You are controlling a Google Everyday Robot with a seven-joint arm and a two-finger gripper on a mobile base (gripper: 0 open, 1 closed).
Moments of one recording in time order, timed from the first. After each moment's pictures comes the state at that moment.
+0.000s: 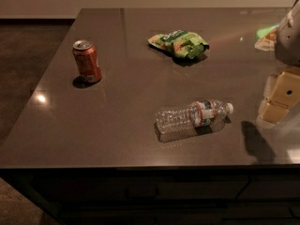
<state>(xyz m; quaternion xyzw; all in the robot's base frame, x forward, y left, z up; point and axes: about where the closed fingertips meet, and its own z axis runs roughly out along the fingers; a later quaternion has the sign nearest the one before) 0.438 -0.217 0.976 -0.60 0.78 -0.03 0.16</state>
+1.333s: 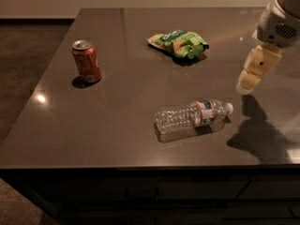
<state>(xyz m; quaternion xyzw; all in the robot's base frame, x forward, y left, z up) 0.531 -0.236 0.958 -0.52 0.84 -0.02 0.16</state>
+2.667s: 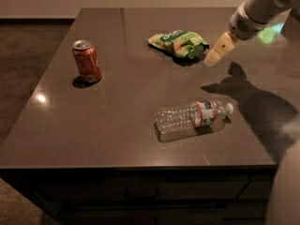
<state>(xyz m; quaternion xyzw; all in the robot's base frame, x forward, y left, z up) 0.689 -0.239 0.908 -0.39 0.89 0.01 0.24</state>
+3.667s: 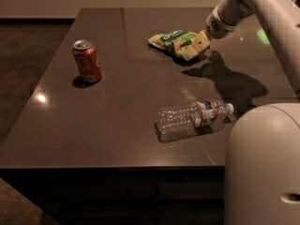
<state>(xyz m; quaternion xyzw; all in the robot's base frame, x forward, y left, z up) 0.763 -0.193 0.880 -0.38 0.89 0.04 0.27</state>
